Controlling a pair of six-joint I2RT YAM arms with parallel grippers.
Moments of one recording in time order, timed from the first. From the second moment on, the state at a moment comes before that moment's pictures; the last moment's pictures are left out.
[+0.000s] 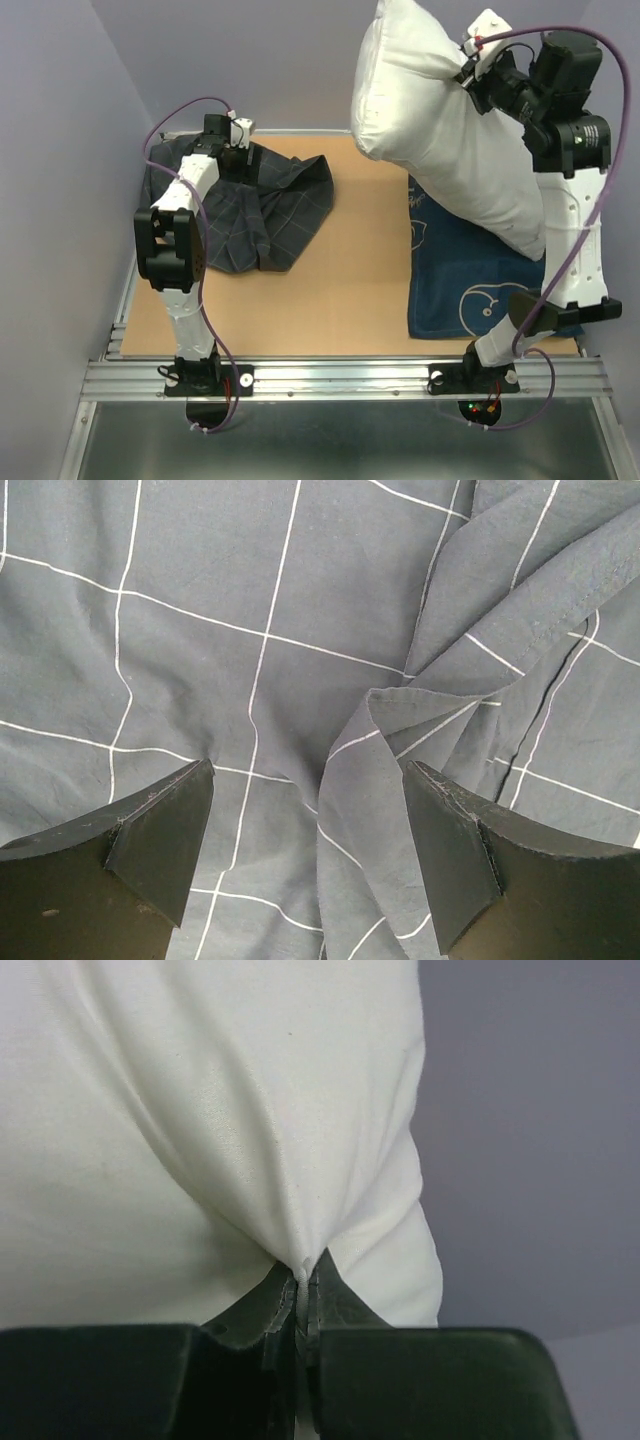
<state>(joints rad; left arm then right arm) -0.09 1.96 1.67 -0.57 0.12 0.13 0.15 1.62 2.32 -0.85 -0.36 -0.65</state>
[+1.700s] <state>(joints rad) -0.10 2.07 1.66 -0.55 0.29 0.10 0.46 1.47 1.20 -0.63 -0.88 -0.66</state>
